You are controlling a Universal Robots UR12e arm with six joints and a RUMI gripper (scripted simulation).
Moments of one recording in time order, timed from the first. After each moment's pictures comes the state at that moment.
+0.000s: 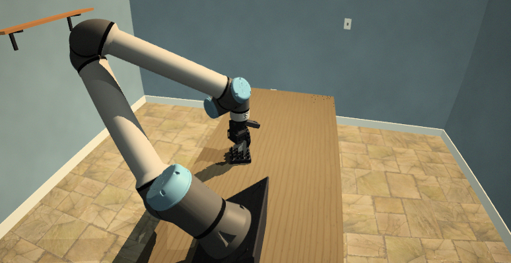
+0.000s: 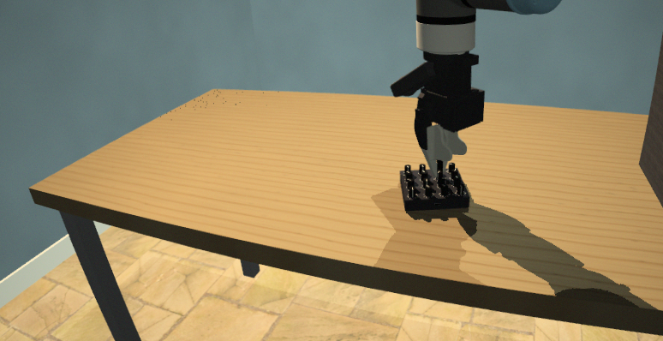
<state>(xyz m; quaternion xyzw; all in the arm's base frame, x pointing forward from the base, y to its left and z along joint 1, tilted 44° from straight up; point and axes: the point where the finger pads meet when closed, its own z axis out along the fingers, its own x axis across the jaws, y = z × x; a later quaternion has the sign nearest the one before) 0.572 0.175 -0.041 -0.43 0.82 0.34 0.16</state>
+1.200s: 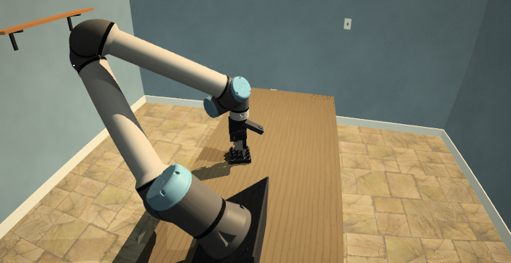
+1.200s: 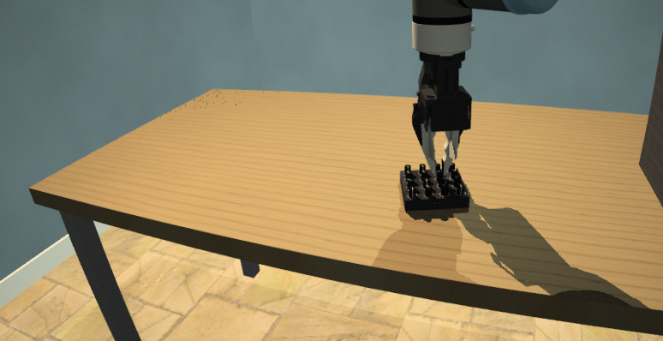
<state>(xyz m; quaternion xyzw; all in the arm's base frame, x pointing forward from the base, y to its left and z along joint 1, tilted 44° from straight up) 0.570 0.174 -0.043 -0.17 0.91 0.38 0.05</state>
